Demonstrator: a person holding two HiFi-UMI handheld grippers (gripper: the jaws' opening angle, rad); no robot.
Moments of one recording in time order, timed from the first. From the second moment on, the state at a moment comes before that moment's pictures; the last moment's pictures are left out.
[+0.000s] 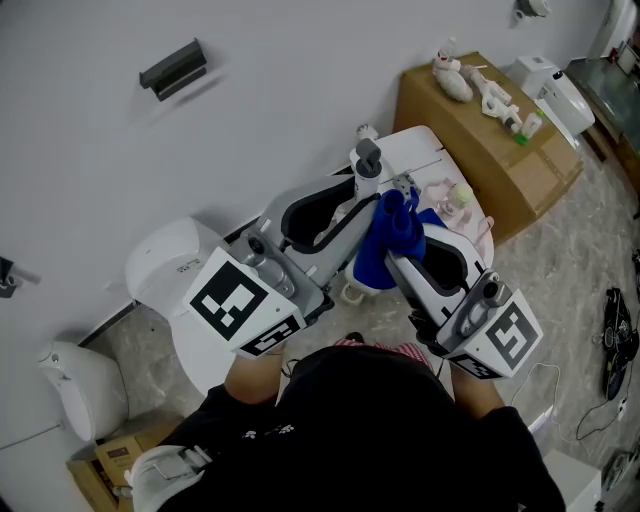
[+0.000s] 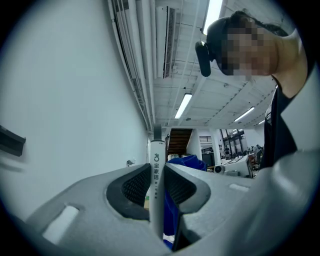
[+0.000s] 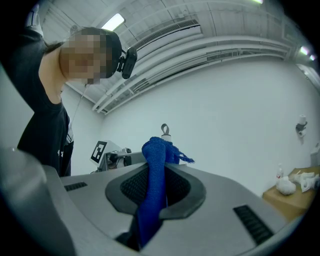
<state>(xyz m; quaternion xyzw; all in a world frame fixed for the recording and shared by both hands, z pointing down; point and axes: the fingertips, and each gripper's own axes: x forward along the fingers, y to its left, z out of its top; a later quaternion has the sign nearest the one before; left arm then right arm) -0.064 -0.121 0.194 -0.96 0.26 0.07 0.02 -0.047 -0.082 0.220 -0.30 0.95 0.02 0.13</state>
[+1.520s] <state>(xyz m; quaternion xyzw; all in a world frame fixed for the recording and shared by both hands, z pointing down) -0.068 -0.111 0.189 -0.96 0.27 0.07 0.04 -0.064 -0.086 0.265 -0.28 0.96 -0.03 0.09</state>
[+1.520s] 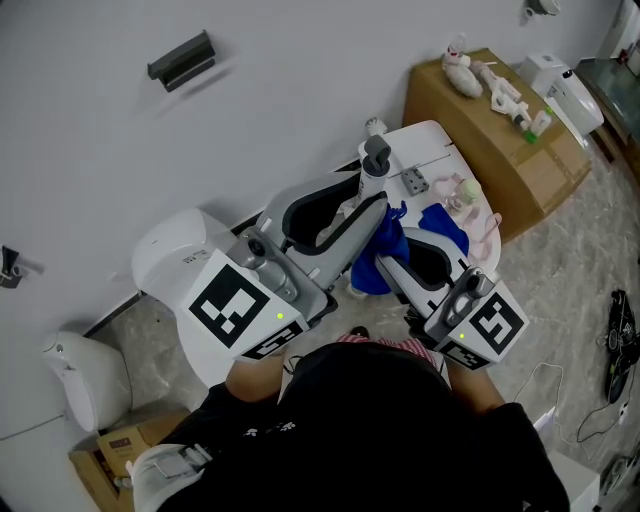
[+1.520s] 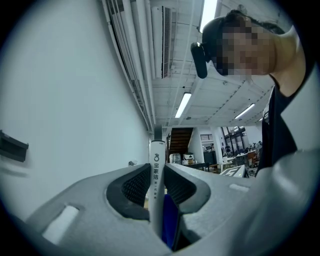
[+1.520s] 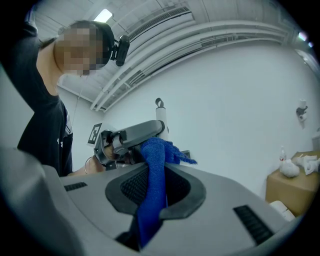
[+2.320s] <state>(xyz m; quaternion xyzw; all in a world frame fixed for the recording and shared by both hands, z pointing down) -0.067 -0.111 0.185 -0.96 0.26 0.07 0.04 -0.065 -0.087 0.283 -0.28 0.95 -0.05 0.08</state>
